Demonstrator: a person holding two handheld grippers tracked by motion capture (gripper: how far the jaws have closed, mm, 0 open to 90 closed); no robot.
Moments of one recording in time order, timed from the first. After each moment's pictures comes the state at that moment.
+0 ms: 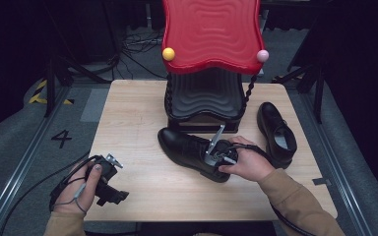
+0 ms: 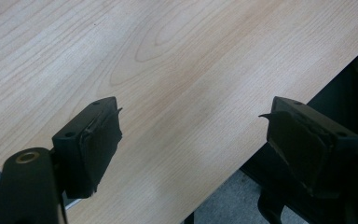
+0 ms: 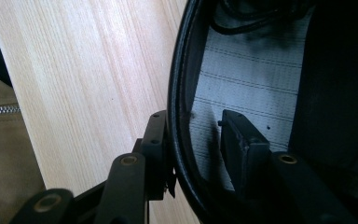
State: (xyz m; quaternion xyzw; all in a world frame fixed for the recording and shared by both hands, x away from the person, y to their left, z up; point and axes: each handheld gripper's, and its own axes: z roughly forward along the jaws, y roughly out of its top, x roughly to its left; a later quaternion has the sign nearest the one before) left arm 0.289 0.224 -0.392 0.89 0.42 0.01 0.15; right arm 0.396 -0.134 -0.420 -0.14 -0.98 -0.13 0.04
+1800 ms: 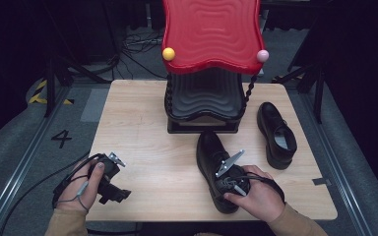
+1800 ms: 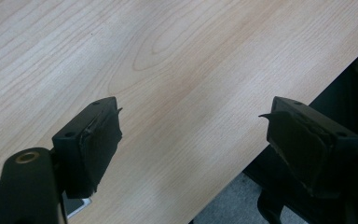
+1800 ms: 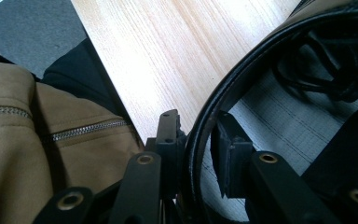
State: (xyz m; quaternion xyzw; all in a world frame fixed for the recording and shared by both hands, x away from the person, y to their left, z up) left arm 0.294 0.220 -0.392 0.90 0.41 0.01 0.15; right arm 0.307 -0.154 -0.411 -0.25 -0.94 -0.21 0.06
